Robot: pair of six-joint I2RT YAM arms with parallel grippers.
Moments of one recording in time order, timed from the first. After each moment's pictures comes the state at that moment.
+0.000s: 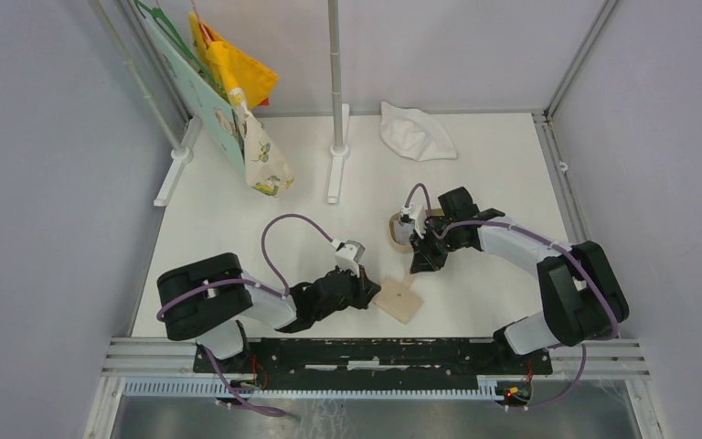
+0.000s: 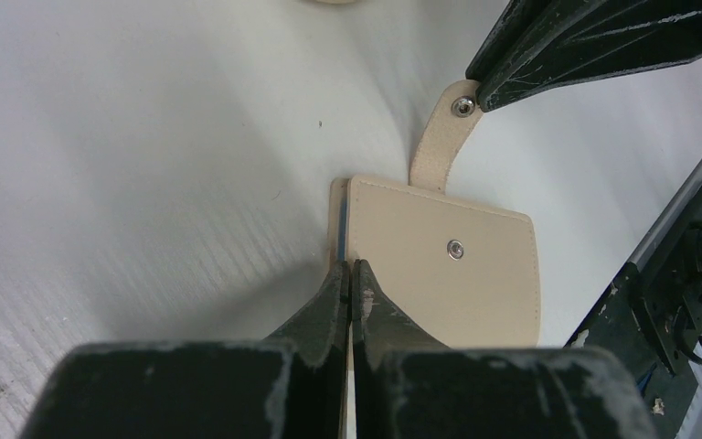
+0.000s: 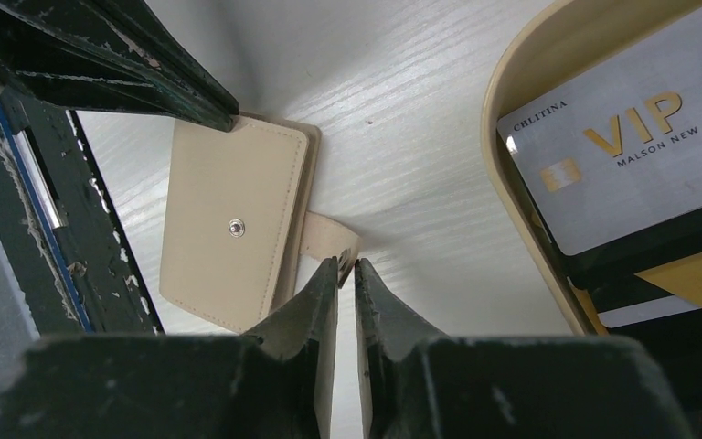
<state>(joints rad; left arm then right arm) -1.16 1.59 0.34 0.80 -0.28 -0.71 0.40 1.47 0.77 -0.46 -0.71 -0.47</state>
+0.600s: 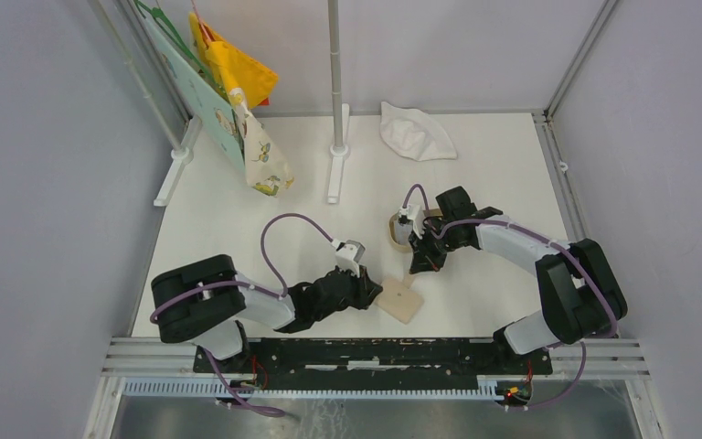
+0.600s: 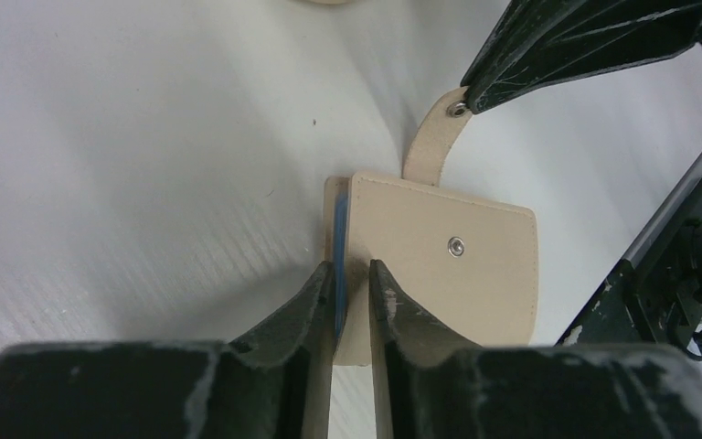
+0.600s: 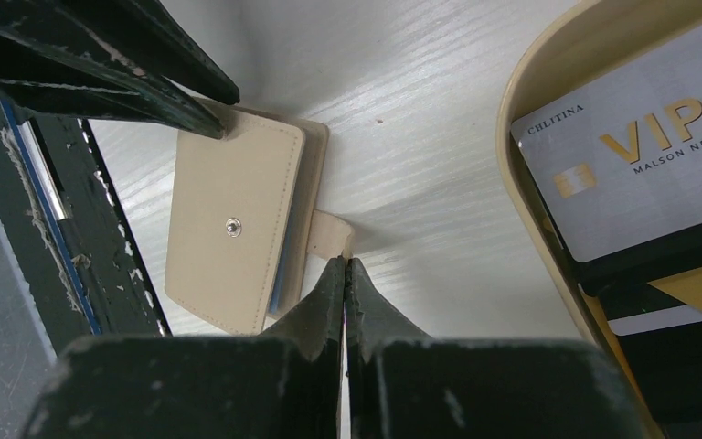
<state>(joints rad) -1.17 1.57 0.34 0.77 -0.29 -0.71 0.41 1.49 0.79 -0.49 -0.71 -0.48</state>
